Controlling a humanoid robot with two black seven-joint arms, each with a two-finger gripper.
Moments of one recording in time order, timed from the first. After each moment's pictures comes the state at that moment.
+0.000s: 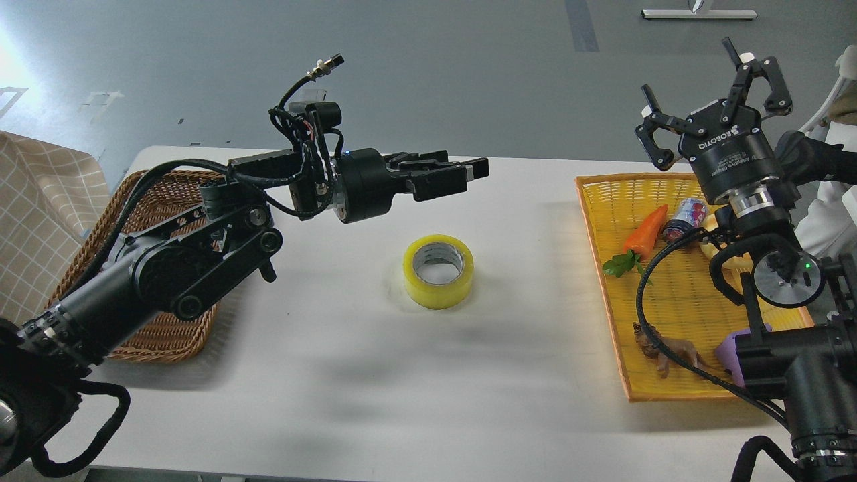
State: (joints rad) left arm -0.76 0.31 -0.80 -1.23 1.74 -0.38 -0.30; right arm 0.47 -0.02 1.67 1.04 -0.44 0.49 -0.11
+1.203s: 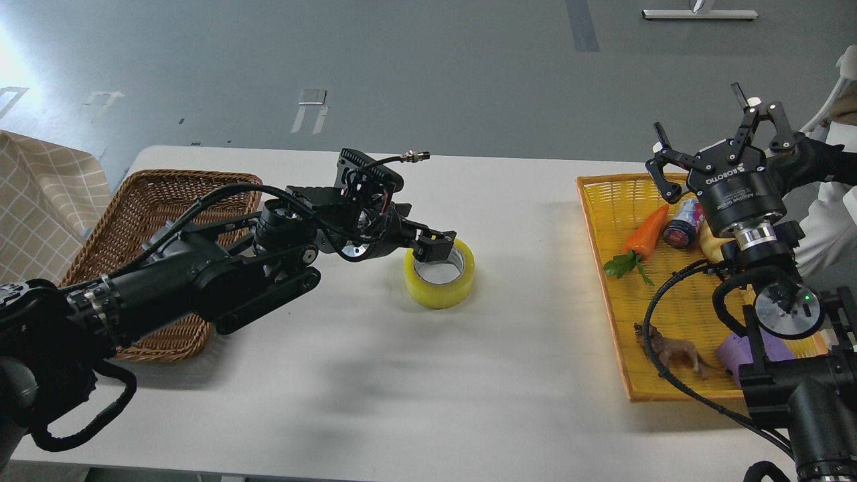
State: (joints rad) left arm -0.90 0.25 -0.42 -1.08 1.90 -0.39 0.01; right arm 0.41 -0.02 1.68 1.02 -0.44 0.49 -0.08
